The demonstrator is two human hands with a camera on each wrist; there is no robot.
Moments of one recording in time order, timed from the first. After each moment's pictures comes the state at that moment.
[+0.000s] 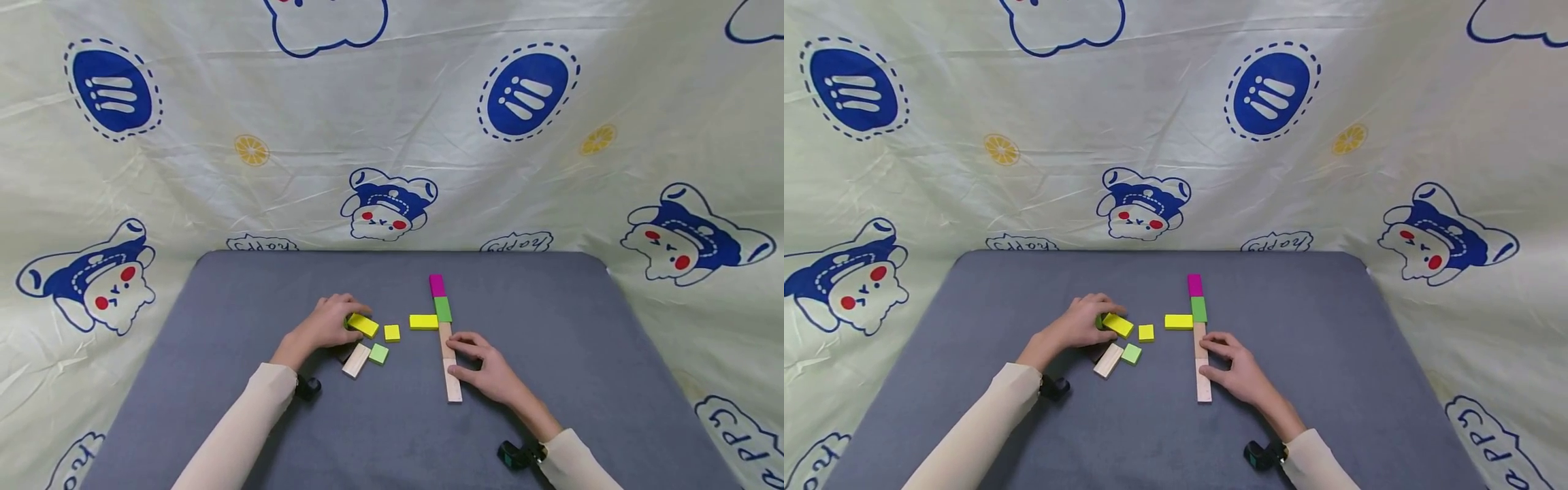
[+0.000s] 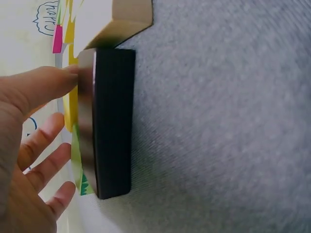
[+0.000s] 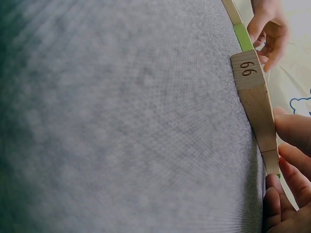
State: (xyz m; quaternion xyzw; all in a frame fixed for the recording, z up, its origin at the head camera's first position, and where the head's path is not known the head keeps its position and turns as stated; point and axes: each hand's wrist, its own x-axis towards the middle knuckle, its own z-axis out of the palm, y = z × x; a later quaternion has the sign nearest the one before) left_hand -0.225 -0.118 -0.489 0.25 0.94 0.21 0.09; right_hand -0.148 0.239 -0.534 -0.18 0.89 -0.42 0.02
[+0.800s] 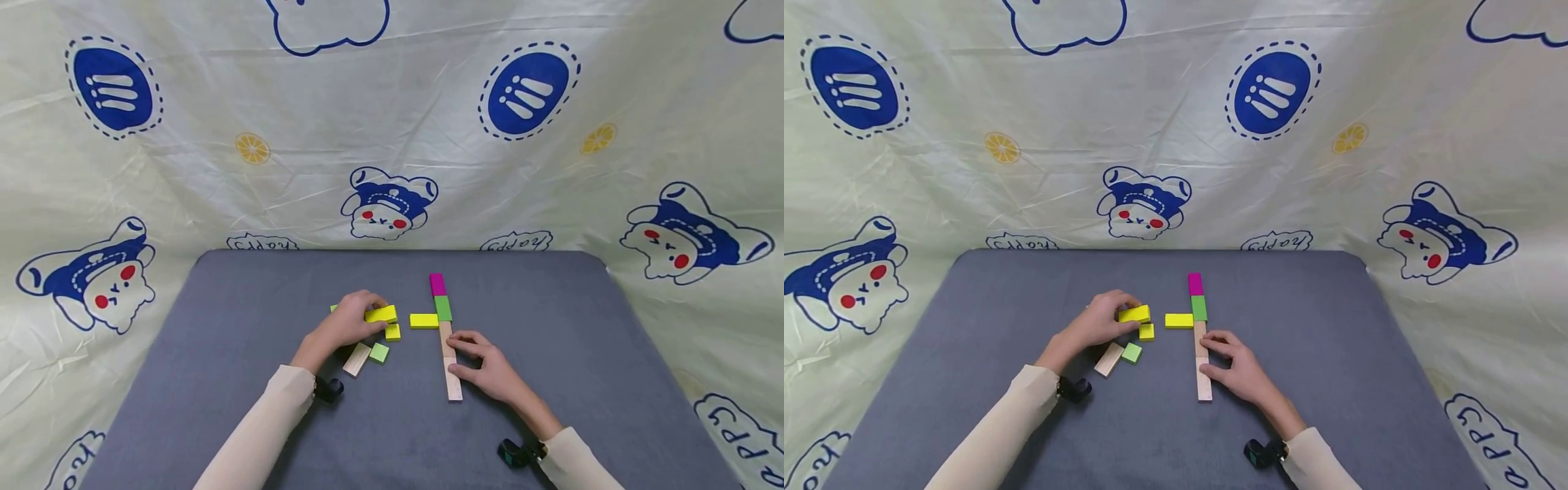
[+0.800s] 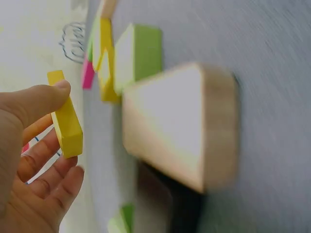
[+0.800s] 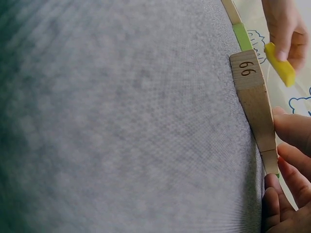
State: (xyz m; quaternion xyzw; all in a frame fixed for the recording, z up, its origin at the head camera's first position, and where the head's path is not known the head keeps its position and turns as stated) left_hand -0.222 -0.081 -0.480 0.23 0.92 0.32 0.06; right_hand -0.147 0.238 -0.533 -0.17 0.89 -0.41 0.03
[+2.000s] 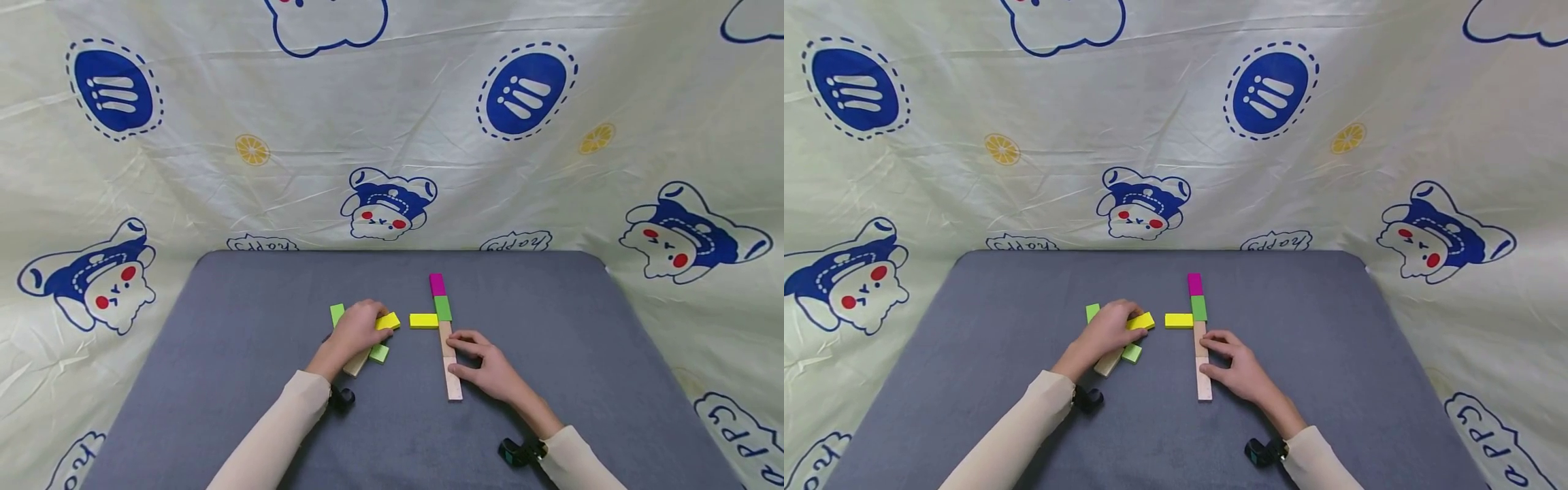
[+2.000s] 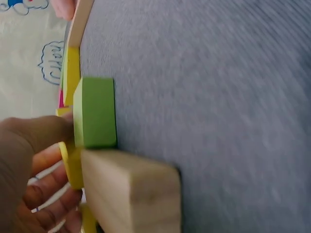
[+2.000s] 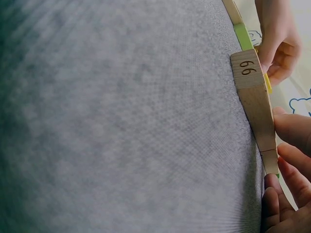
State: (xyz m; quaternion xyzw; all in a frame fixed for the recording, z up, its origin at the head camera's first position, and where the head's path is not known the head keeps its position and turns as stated) left_hand -0.214 -0.056 -0.499 0.19 0.95 0.23 0.03; right_hand -0.147 0.239 -0.532 -0.18 0.89 -0.42 0.03
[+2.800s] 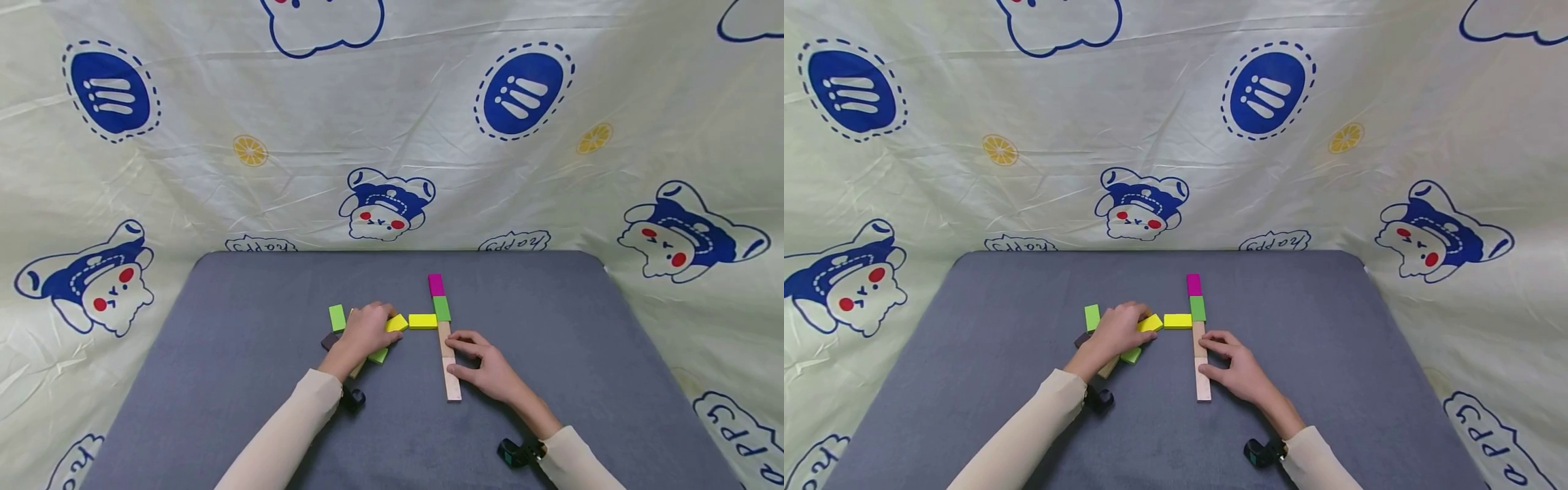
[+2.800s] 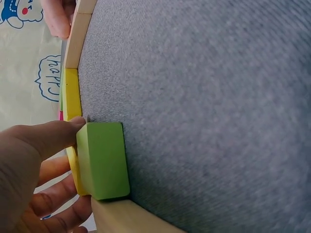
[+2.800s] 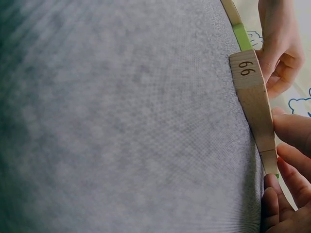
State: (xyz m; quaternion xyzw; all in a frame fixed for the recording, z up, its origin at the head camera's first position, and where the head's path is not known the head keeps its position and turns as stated) left_hand -0.211 -0.032 -0.496 0.17 0.97 0.18 0.04; right_hand -0.147 0.239 -0.534 -0.18 0.89 -0.41 0.02
